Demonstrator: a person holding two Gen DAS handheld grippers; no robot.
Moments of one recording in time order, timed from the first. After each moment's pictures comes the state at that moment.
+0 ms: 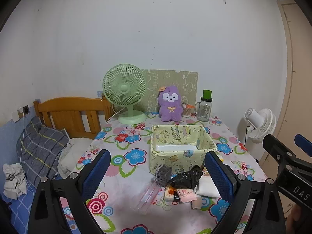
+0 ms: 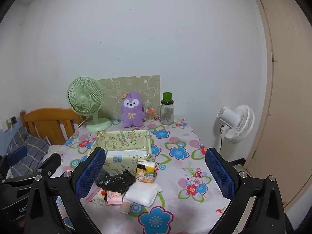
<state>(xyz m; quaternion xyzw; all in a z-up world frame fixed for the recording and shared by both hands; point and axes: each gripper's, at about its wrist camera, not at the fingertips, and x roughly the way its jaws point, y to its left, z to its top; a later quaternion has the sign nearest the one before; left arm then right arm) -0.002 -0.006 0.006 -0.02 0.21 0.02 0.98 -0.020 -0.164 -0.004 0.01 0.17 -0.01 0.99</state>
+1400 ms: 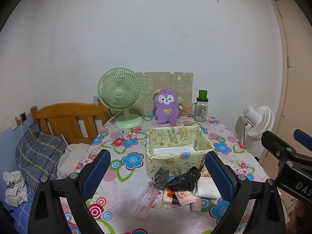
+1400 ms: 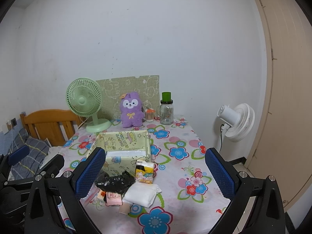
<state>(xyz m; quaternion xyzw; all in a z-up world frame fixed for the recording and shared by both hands) 0.002 -0.014 0.002 0.00 0.20 0.00 0.98 -0.022 -0.168 0.000 0.01 0.17 -0.01 0.99</state>
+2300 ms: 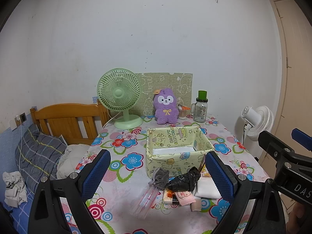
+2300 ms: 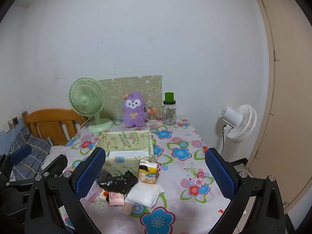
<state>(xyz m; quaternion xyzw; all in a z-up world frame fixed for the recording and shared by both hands) 0.003 -0.015 0.002 0.01 0.20 0.00 0.98 -0.019 -0.163 0.002 0.01 0.17 0.00 0.99</state>
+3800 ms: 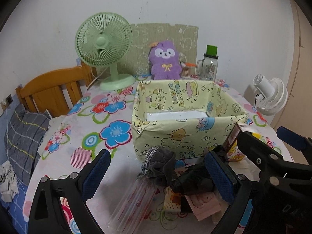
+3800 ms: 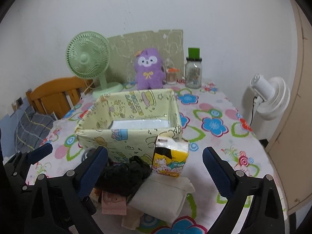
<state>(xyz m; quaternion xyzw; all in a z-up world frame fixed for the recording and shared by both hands) 0.119 -0.016 -0.106 0.00 0.33 -0.01 0.94 0.110 -0.140 -0.102 0.02 0.30 0.06 0.95</state>
